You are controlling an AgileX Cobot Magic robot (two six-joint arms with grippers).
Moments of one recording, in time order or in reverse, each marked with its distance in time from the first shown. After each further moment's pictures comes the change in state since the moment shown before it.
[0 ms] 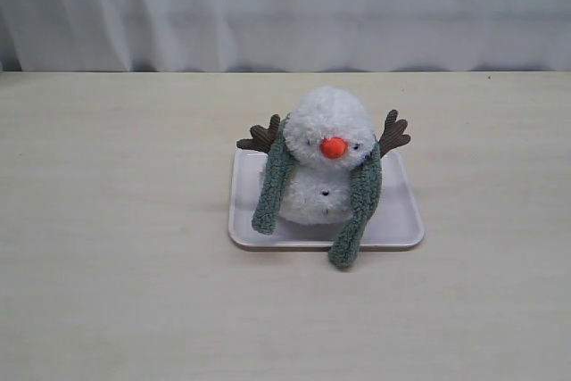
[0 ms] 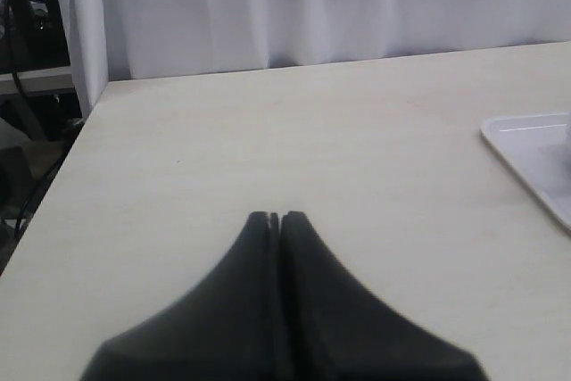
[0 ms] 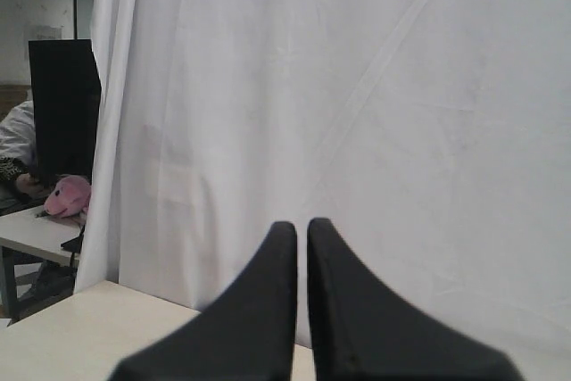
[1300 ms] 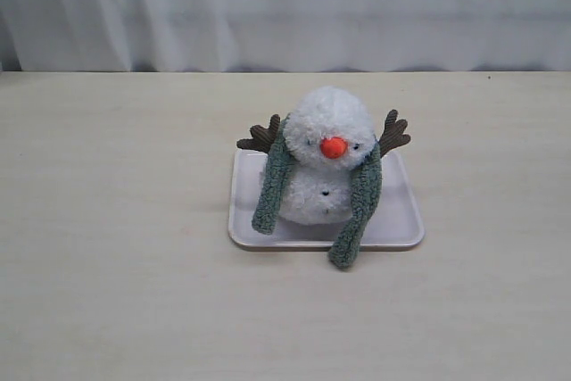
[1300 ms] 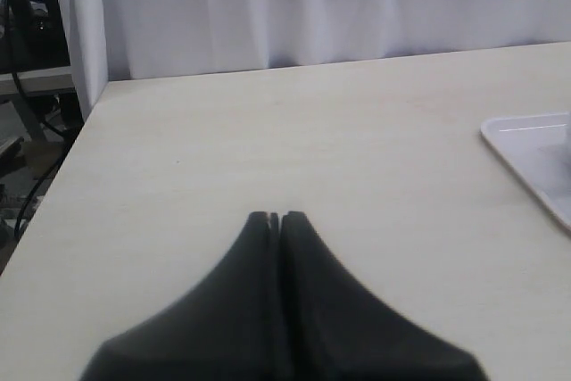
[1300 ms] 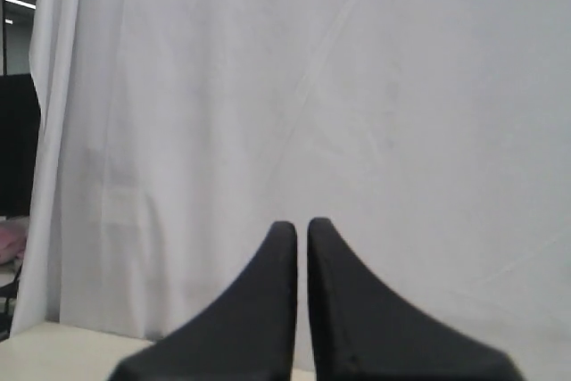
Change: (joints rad) left arm 0.000 0.000 0.000 0.000 0.000 0.000; right arm 0.000 -0.349 0.263 0.009 0.146 0.024
